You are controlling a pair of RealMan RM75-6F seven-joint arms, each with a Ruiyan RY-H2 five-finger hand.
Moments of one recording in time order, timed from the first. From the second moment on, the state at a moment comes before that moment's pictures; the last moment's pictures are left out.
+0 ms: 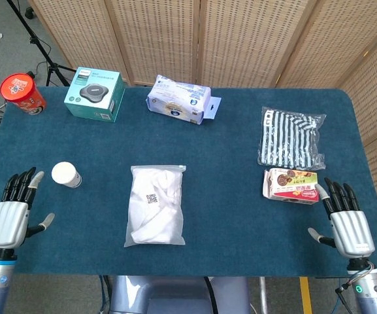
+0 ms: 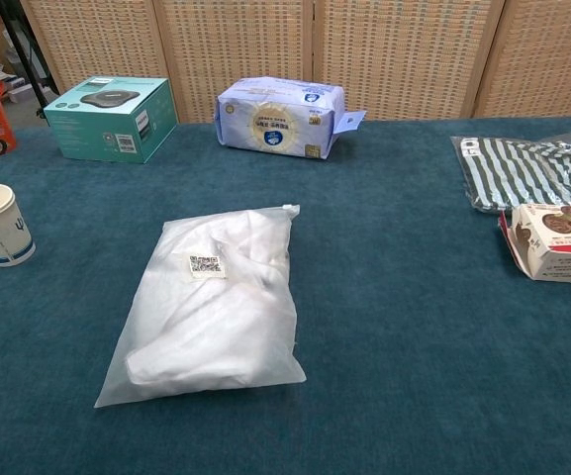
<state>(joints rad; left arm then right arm) -0.14 -1.27 -0.08 -1.65 1.51 1.51 0.14 0.13 -1.21 0.06 -1.58 -1.56 1.49 -0.15</state>
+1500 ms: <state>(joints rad) -0.66 -0.98 -0.15 -1.52 0.76 0.56 0.14 0.14 -1.24 0.07 -1.56 -1.55 1.48 -0.16</state>
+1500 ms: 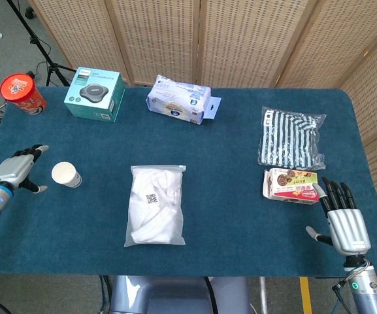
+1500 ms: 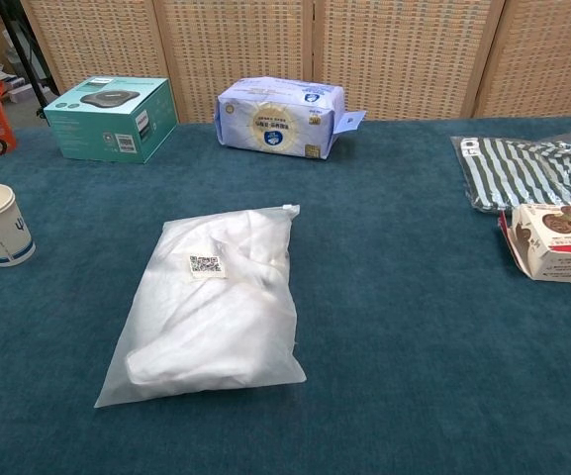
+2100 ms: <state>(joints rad) -0.71 -1.06 -0.10 -1.47 0.72 0.57 0.14 0.14 -1.24 0.06 -1.56 -1.55 1.48 -0.17</state>
